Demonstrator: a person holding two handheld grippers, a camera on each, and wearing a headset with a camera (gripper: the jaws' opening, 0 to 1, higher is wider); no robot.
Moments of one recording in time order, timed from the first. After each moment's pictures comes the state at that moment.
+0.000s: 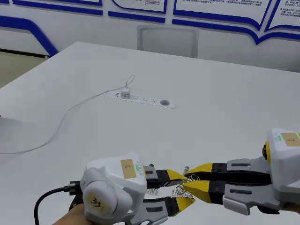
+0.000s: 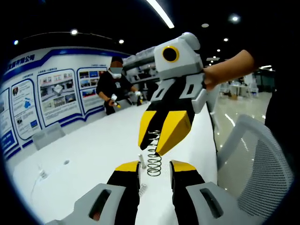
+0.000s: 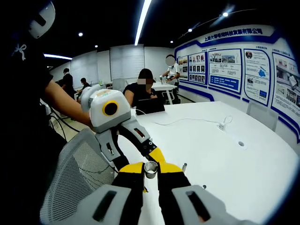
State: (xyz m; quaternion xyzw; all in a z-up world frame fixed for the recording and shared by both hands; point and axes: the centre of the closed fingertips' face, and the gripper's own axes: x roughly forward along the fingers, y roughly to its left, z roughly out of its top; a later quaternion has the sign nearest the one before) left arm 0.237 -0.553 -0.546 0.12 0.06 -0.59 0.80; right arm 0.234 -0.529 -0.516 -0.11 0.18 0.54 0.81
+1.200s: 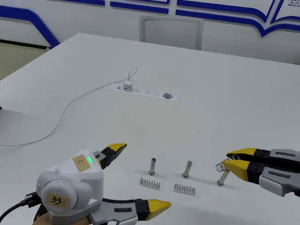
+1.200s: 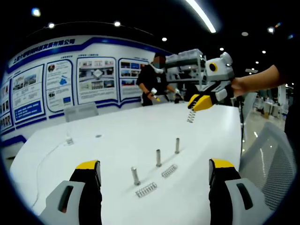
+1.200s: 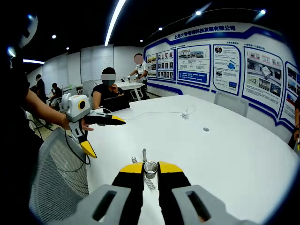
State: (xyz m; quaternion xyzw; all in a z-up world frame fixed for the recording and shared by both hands) left arm 0.280 -0.470 -0.571 0.05 0.10 -0.44 0.89; right arm 0.279 -0.618 -0.526 -0.09 0.19 0.41 0.89
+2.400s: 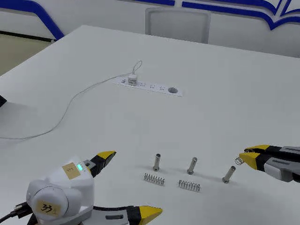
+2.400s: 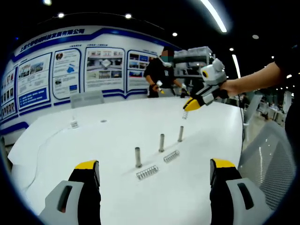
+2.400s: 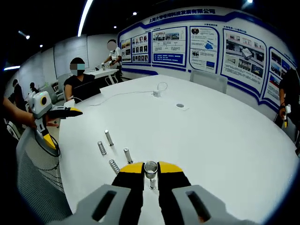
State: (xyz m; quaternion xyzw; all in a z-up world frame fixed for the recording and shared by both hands) left arm 0.270 -0.450 -0.599 0.04 0.14 -0.41 0.90; right arm 0.332 -0.668 -0.582 -0.10 0.28 0.30 0.91
